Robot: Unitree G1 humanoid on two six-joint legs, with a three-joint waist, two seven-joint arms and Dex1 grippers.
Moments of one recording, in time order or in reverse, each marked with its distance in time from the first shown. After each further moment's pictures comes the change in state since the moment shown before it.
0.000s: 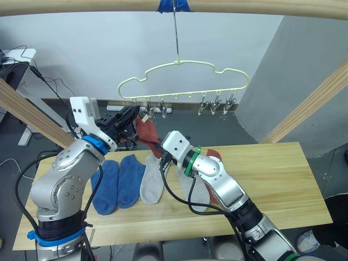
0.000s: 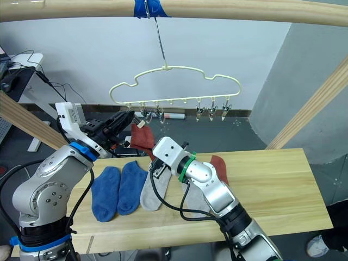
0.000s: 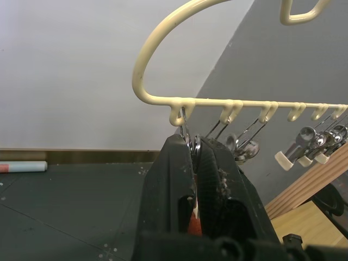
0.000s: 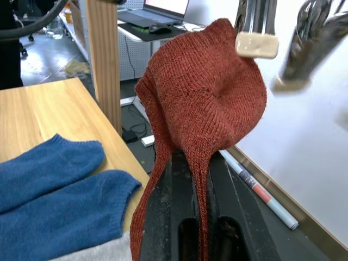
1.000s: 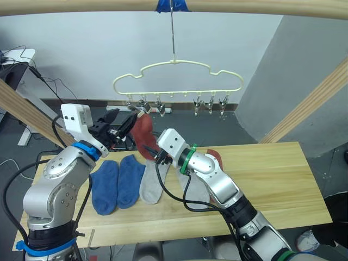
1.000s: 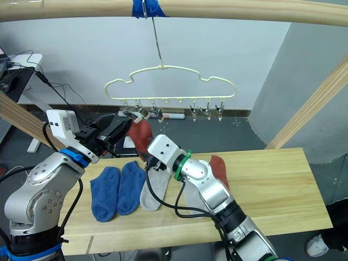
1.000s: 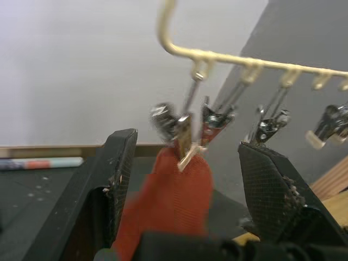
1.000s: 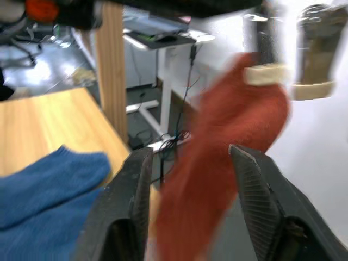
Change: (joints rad) left arm 0.108 0.069 -0.003 -0.002 0.115 -0.128 -0.031; right arm 0.003 -0.006 -0.007 0.021 0.003 -0.010 0.062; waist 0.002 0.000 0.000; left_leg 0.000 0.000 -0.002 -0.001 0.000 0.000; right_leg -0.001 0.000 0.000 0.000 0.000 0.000
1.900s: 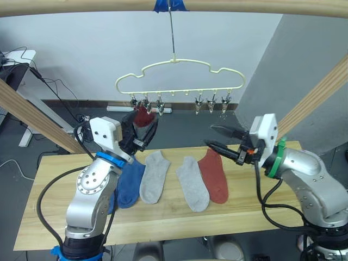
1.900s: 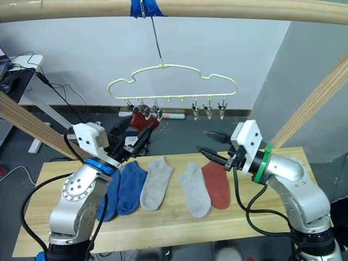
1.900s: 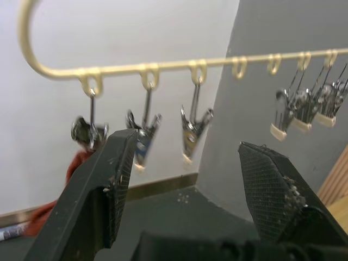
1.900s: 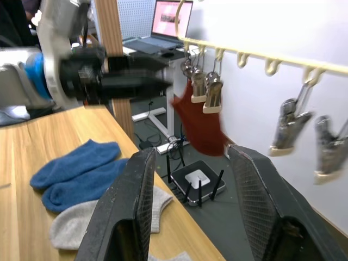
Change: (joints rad) left arm 0.072 -0.205 -0.227 -0.003 0.337 -0.341 0.015; right arm 0.184 -0.528 -0.537 -0.686 0.627 0.439 0.257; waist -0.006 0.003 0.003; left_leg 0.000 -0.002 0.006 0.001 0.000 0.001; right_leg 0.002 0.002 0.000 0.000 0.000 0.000
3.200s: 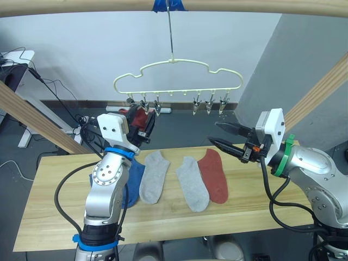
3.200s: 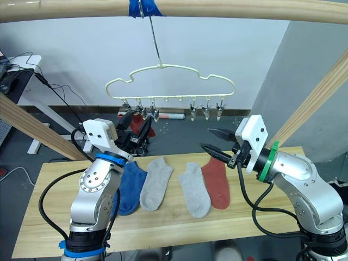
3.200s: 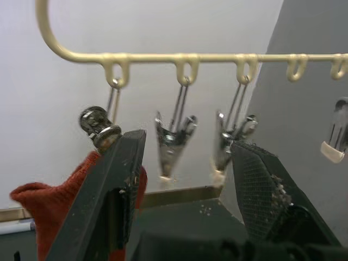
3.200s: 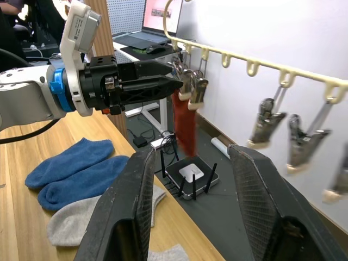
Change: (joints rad) left arm -0.094 -0.105 -0.011 0.111 0.101 -0.045 0.097; right arm -0.008 -0.060 -0.001 -0.026 0.063 0.040 -0.085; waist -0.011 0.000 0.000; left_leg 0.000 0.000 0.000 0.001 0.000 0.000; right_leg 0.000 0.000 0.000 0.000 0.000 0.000
